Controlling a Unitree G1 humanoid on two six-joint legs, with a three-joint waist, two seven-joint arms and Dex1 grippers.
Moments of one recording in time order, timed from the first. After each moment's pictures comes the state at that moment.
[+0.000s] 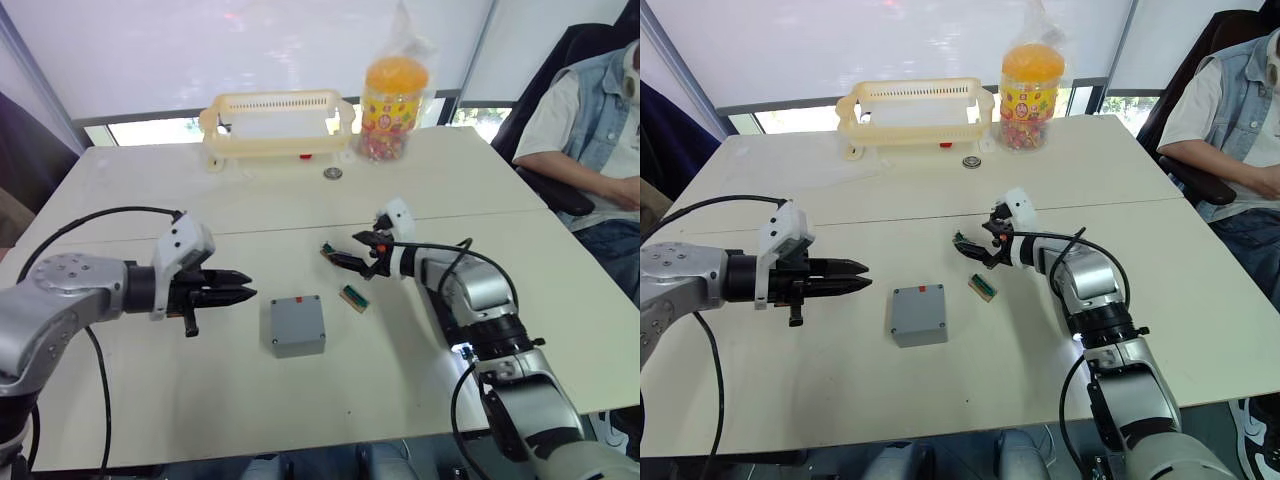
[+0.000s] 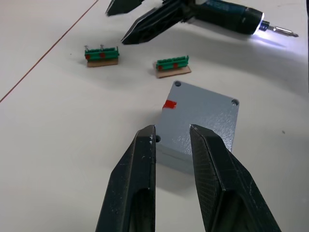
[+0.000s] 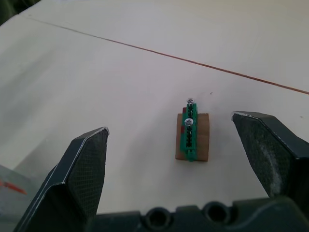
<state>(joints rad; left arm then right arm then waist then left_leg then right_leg) -0.37 1.00 0.17 -0.50 -0.74 0.94 -0.92 -0.80 -0.34 0.12 0.34 0.25 0.59 0.69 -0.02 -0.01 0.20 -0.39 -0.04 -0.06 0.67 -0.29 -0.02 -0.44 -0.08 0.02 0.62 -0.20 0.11</state>
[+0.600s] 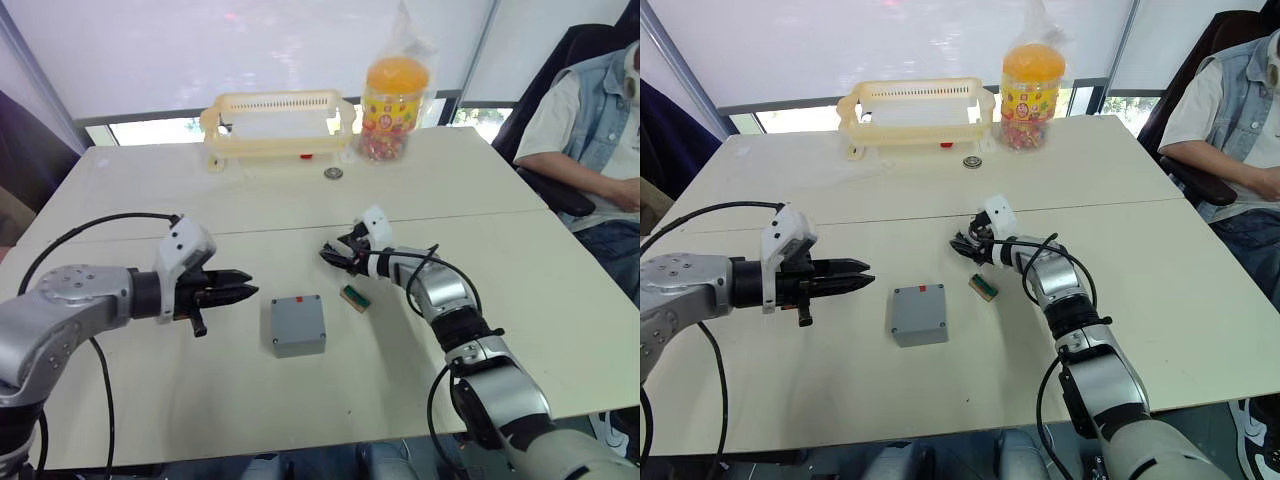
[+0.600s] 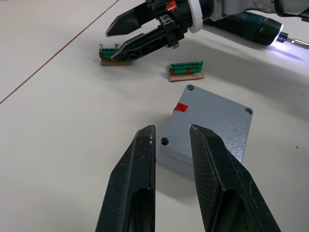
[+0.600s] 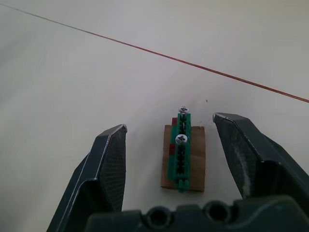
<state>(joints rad) -0.33 0.95 0.17 -0.51 -0.76 0.95 -0.82 -0.86 -0.23 0.13 0.60 0.13 0.34 0.65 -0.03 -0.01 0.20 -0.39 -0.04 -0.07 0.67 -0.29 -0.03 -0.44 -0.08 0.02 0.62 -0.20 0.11</state>
